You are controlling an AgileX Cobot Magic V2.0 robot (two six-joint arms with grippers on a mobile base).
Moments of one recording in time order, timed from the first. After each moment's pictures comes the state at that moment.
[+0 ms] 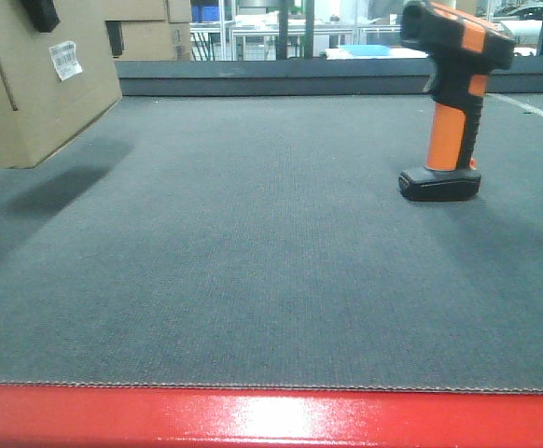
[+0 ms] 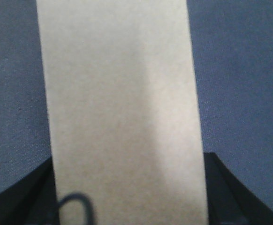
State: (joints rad) left arm -0.04 1.94 -2.04 0.00 1.23 0.08; right arm 0.11 1.00 -0.72 -0.66 0.11 0.70
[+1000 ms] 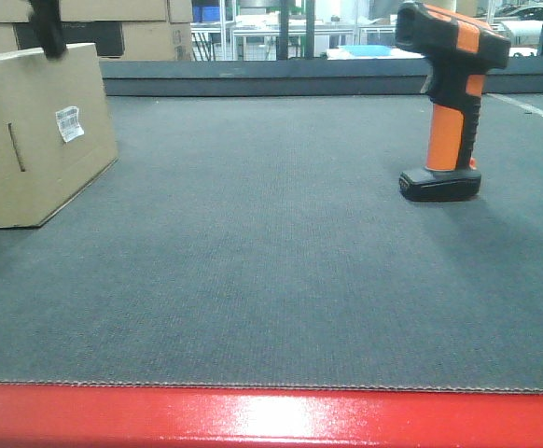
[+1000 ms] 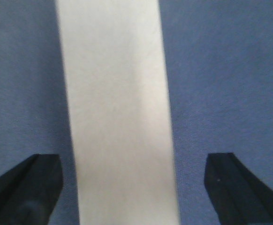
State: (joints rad) left arm -0.04 1.93 -2.00 0.03 1.23 0.02; right arm 0.11 0.79 -0.72 -0.65 0.21 0.70
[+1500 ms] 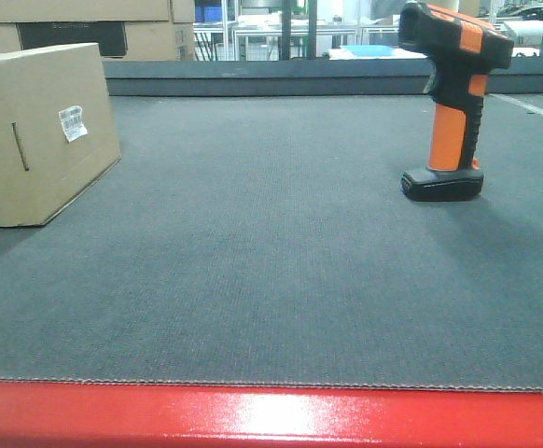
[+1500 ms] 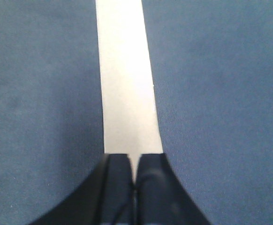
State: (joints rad) left arm -0.04 1.46 -1.55 0.03 0.95 0.02; right arm 0.11 0.81 -0.72 -0.60 0.29 0.71
